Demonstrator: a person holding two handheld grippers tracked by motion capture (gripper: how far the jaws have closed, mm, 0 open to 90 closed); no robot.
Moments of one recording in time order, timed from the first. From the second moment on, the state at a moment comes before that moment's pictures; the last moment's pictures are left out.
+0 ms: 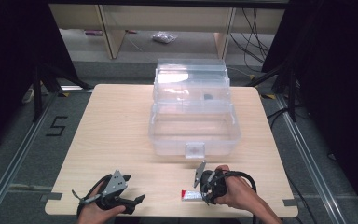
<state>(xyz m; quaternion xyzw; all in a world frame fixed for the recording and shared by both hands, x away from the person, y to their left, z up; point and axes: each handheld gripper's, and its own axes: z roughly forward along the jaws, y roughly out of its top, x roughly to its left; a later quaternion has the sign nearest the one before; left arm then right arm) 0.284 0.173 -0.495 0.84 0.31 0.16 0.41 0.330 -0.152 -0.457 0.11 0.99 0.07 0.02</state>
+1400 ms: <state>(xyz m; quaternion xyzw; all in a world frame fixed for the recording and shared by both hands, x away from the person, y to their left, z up) 0.284 0.172 -0.495 0.84 0.31 0.15 0.42 0.337 -0.138 -0.466 0.06 1.00 0.02 0.01</state>
